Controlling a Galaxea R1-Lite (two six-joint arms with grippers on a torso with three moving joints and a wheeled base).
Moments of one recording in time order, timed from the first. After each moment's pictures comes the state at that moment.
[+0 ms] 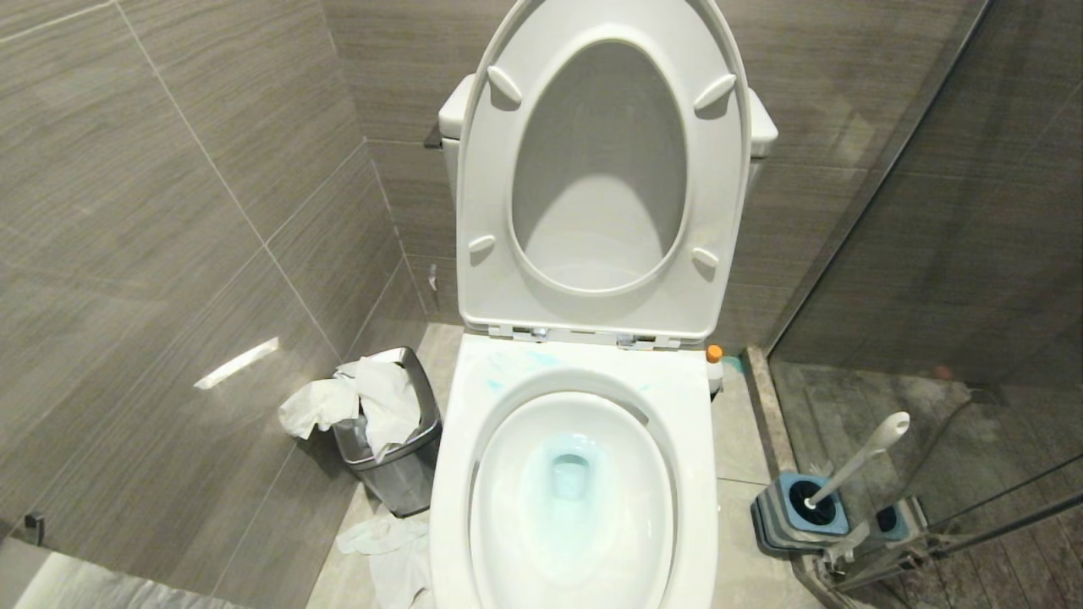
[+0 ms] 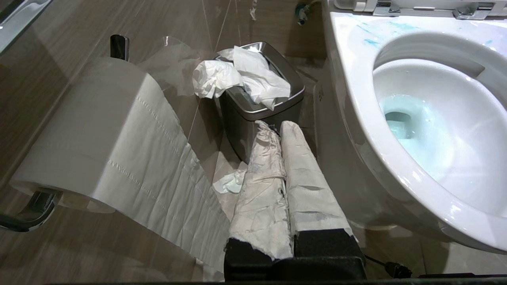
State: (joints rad) left arm -0.01 0.00 0.00 0.00 0.00 0.00; right arm -0.16 0.91 -0.75 -0.50 0.20 -0.10
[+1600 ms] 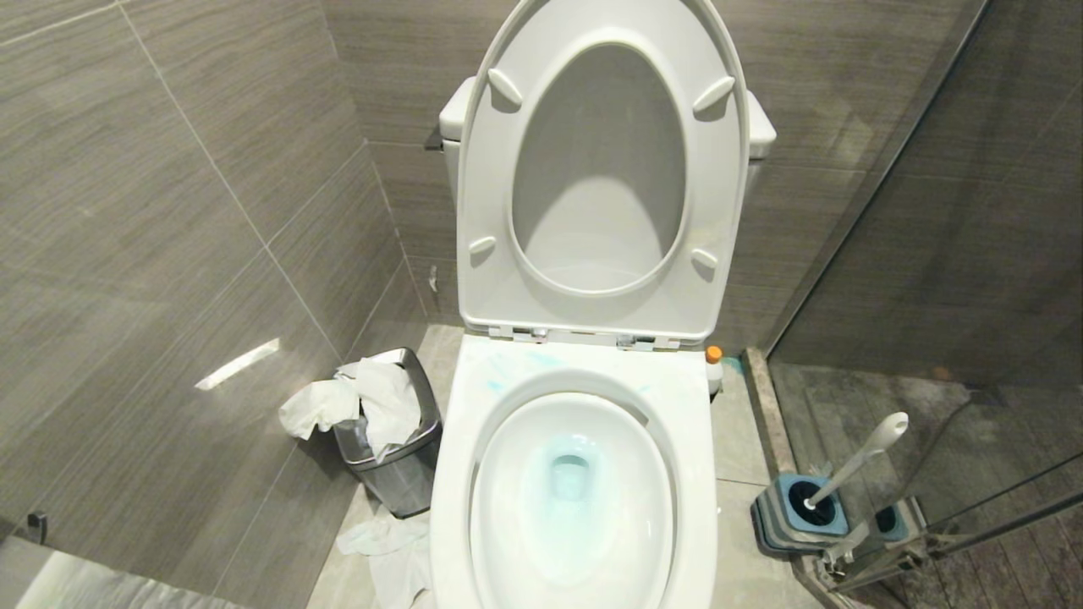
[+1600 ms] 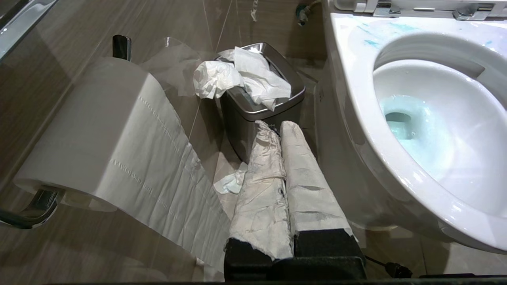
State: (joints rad) left arm -0.01 0.00 0.00 0.00 0.00 0.00; right arm -0.01 0.19 -0.84 0.41 0.19 -0.11
